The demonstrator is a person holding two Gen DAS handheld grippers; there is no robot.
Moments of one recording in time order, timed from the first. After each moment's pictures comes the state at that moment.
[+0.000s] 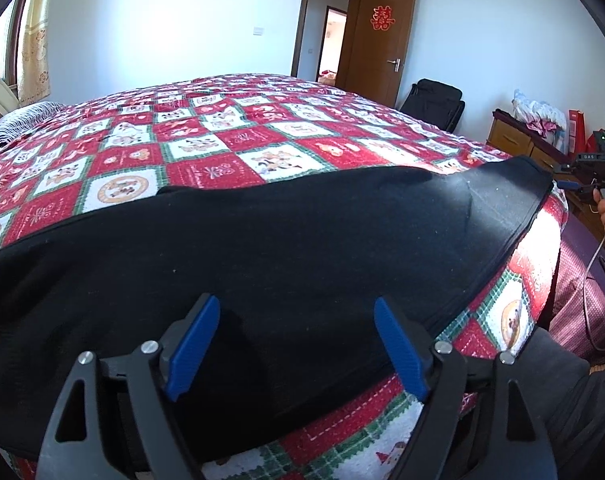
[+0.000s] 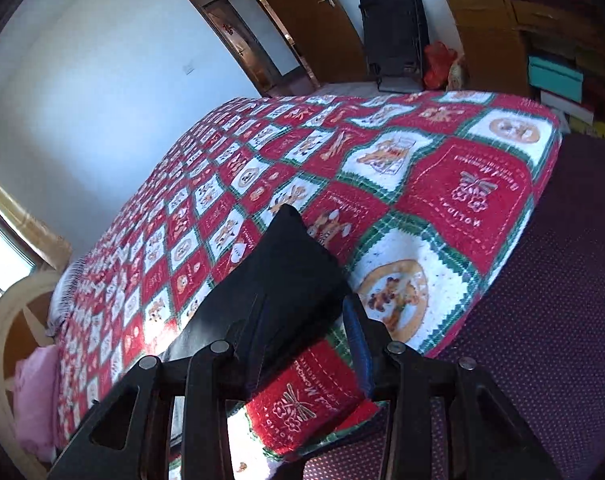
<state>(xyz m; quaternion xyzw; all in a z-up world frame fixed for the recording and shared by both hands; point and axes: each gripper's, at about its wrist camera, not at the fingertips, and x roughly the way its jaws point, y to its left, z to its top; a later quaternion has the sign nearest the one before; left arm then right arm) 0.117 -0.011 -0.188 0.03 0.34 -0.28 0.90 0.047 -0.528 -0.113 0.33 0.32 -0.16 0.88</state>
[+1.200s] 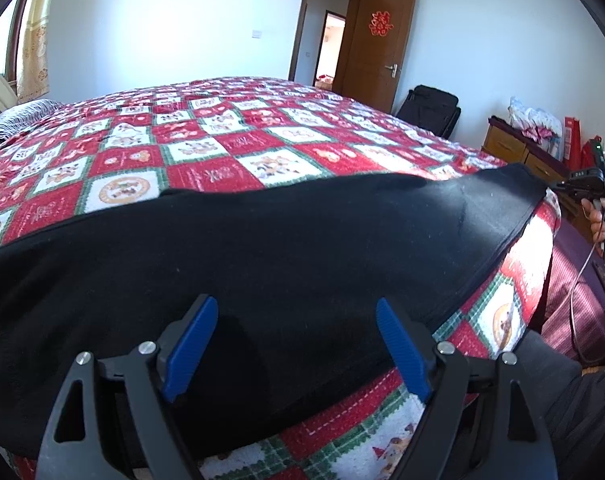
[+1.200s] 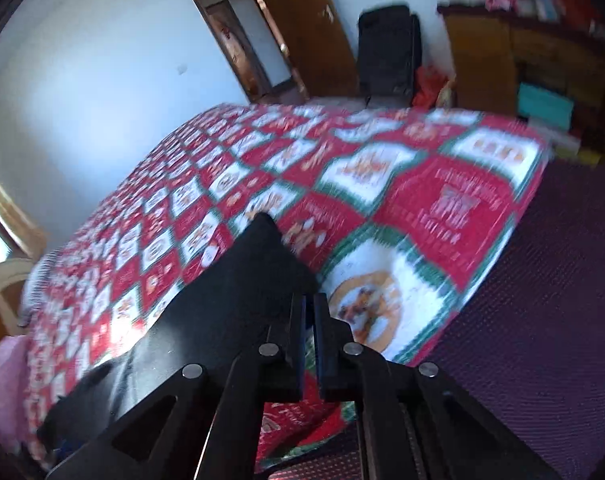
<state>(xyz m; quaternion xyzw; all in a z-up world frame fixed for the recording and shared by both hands) 0.115 -0.004 -0.183 0.02 0.33 -0.28 0.90 0.031 -0.515 -0.100 0.23 0.29 -0.23 0.90</state>
